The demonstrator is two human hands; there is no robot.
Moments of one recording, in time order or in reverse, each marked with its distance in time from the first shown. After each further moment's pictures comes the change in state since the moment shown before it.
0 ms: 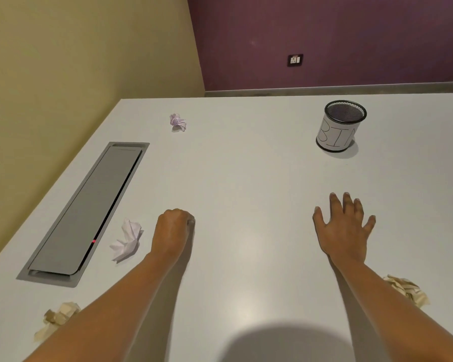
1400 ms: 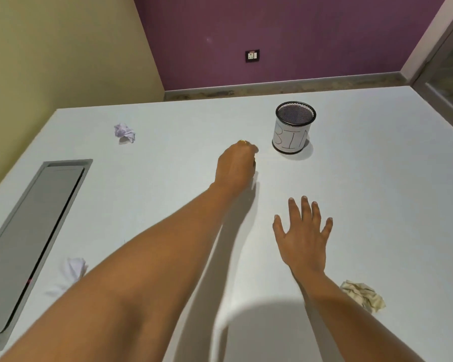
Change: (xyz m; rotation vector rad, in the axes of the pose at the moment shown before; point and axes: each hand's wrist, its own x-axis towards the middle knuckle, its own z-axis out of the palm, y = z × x) left_hand 0.127 0.214 -0.001 -0.104 -0.001 0.382; right_hand 0.001 0.000 0.003 -0.021 -0.006 0.009
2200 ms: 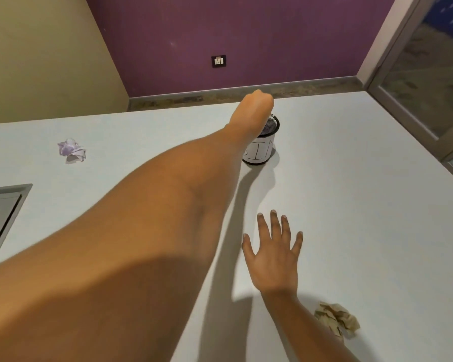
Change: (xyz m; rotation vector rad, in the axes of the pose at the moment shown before) left_hand 0.137 0.081 -0.005 0.113 -0.041 0.256; right_hand 0.002 0.000 0.003 0.024 -0.013 0.011
